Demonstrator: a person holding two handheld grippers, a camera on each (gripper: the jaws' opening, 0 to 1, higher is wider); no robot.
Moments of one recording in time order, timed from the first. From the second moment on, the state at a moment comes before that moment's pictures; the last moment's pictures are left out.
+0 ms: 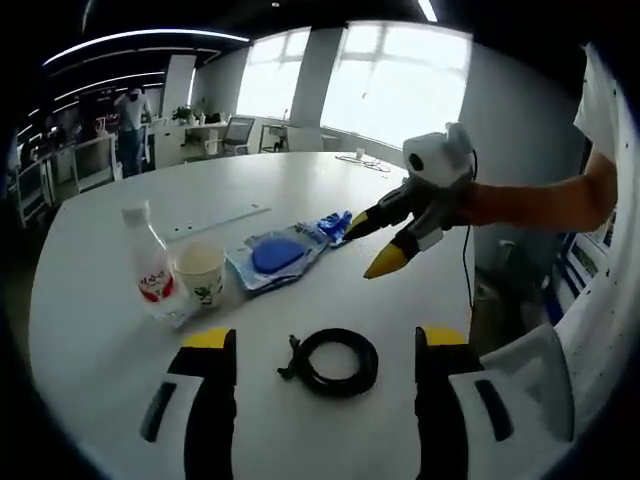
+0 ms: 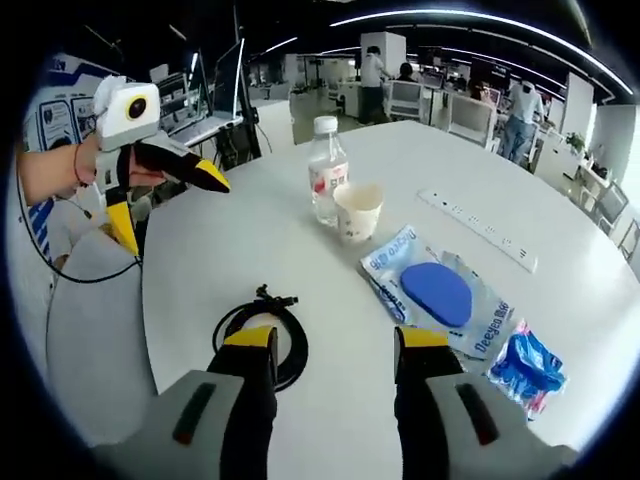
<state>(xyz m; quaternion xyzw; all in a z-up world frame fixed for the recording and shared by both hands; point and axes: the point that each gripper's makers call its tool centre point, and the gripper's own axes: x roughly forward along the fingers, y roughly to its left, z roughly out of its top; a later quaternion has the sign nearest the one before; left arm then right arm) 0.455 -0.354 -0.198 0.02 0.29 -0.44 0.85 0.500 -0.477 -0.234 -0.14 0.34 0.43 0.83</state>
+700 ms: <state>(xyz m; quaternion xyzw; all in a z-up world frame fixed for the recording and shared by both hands) 0.460 -0.359 -0.253 0.01 0.35 -0.39 0.85 0.482 -0.475 -0.277 -0.12 0.38 0.41 0.82</state>
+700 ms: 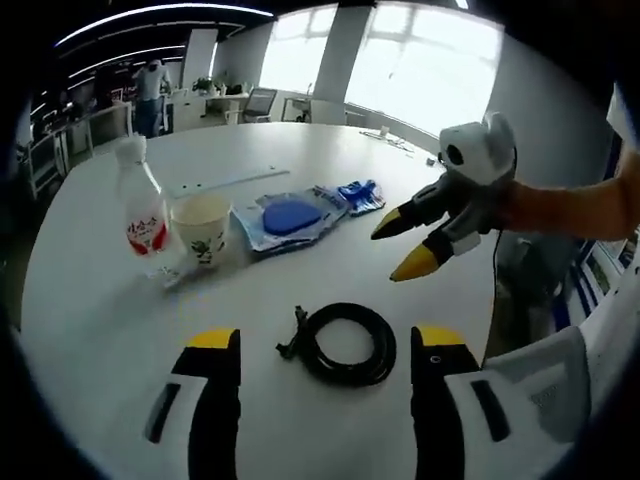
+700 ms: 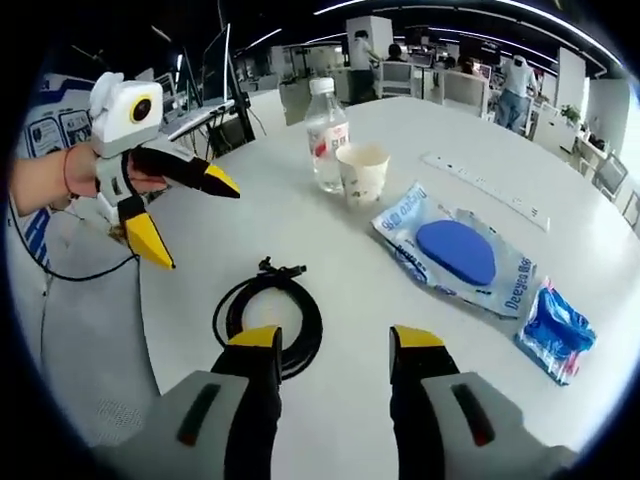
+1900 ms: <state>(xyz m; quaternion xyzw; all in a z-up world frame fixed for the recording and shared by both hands) 0.452 -0.376 -0.318 -0.02 0.44 -0.33 0.84 0.471 -0.445 -0.330 -0.09 0.44 0.39 0.80</state>
